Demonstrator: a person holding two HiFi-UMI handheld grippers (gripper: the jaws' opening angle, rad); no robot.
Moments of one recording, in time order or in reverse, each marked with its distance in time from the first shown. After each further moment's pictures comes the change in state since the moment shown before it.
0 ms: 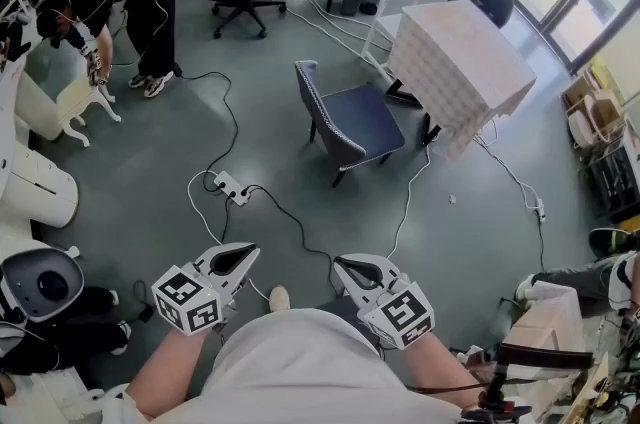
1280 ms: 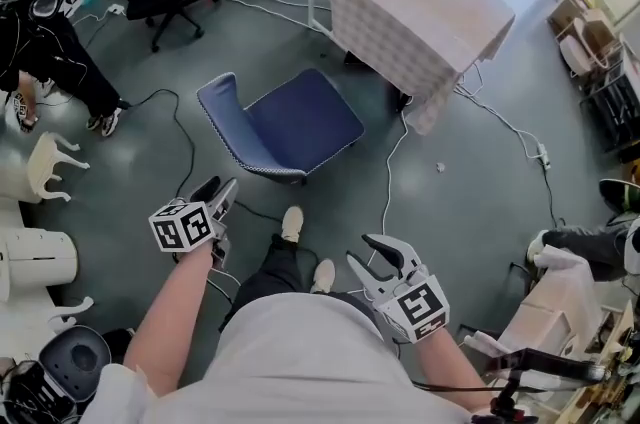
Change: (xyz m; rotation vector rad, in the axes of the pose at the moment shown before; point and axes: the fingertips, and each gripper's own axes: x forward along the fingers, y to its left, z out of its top) left arm 0.338 0.176 0.077 -0.196 0.130 0.305; right arm -0.059 -0.301 -0.053 0.158 -0.015 -0.190
